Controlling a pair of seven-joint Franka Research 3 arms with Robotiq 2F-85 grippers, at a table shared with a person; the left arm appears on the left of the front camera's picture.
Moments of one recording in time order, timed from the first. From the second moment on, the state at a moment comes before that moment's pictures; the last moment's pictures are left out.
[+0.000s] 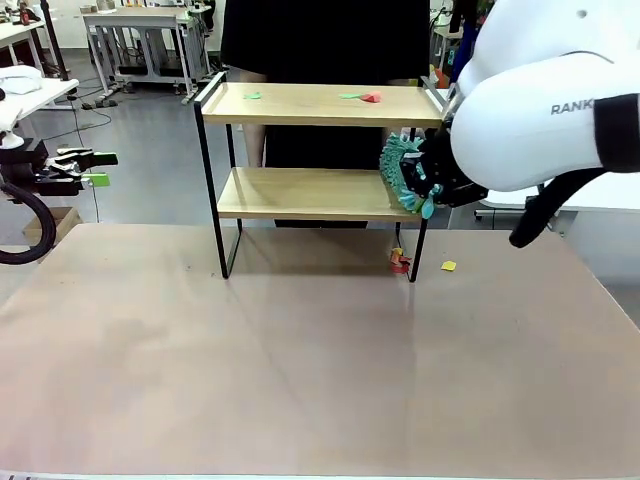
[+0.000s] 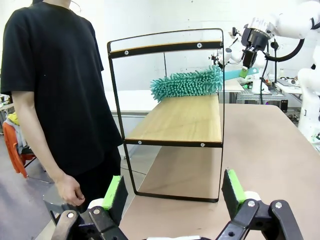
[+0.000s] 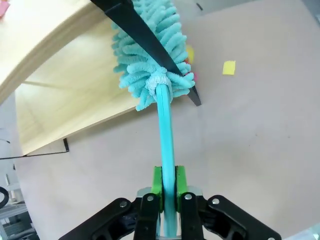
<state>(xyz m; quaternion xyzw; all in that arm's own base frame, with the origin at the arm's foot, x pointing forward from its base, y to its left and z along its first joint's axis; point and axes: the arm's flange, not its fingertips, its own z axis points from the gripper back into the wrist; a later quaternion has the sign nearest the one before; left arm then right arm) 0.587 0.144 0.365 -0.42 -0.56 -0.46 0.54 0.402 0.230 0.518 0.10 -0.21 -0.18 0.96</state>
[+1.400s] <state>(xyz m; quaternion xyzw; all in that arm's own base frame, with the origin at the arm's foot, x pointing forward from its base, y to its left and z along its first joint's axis) 0.587 0.144 0.365 -0.42 -0.56 -0.46 0.54 0.373 0.190 0.524 0.22 -0.19 0.10 0.95</state>
